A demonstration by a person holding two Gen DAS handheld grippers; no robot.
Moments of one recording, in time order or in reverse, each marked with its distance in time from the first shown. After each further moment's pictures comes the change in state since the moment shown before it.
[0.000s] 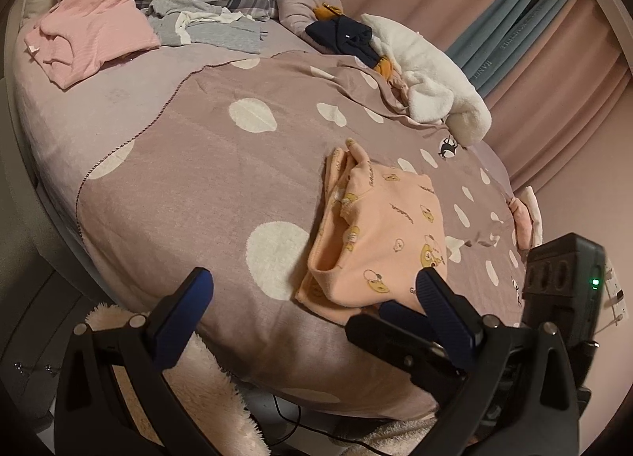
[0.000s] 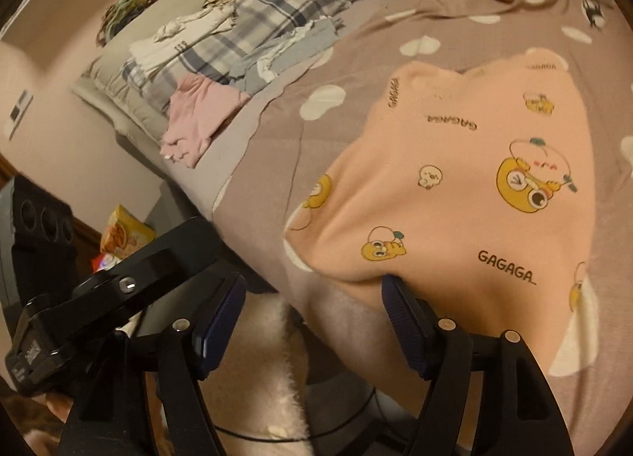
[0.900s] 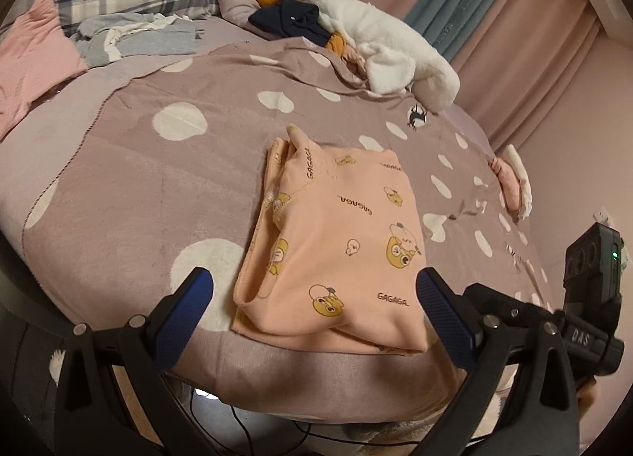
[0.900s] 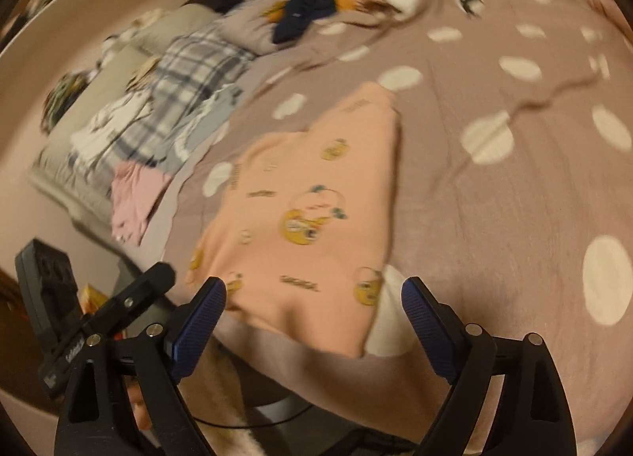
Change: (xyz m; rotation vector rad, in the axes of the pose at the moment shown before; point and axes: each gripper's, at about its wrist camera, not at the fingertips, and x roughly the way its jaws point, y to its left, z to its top) left arm 0.045 -0.042 0.008 0.173 0.061 -0.062; right arm -0.069 -0.086 -0.002 0.267 -0.162 -0.175
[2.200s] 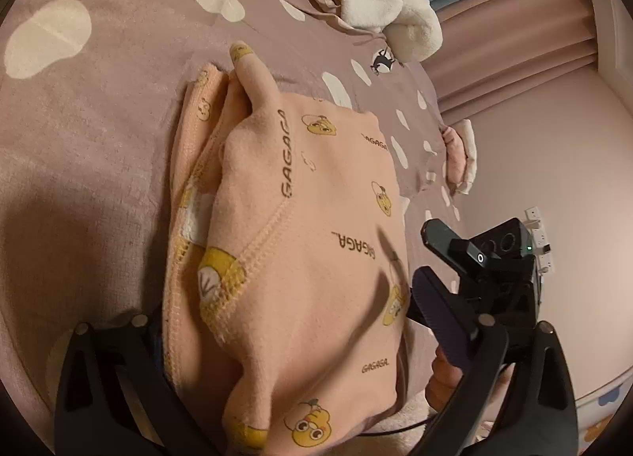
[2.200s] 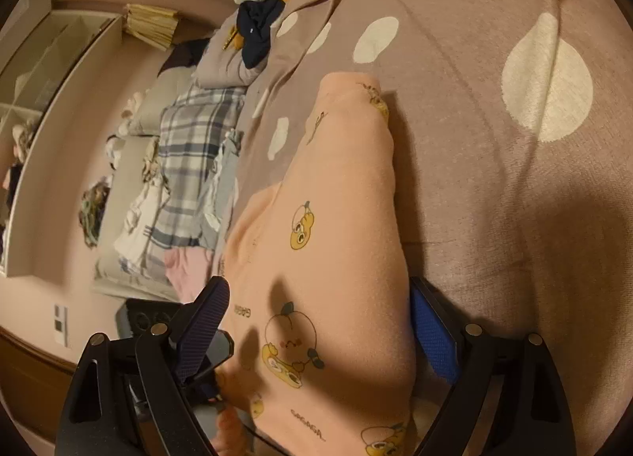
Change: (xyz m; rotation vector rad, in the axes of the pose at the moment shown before) left arm 0.107 0.017 0.041 -0.156 0.318 -0.335; right arm 0.068 -0.055 0.038 0.358 0.022 0.329
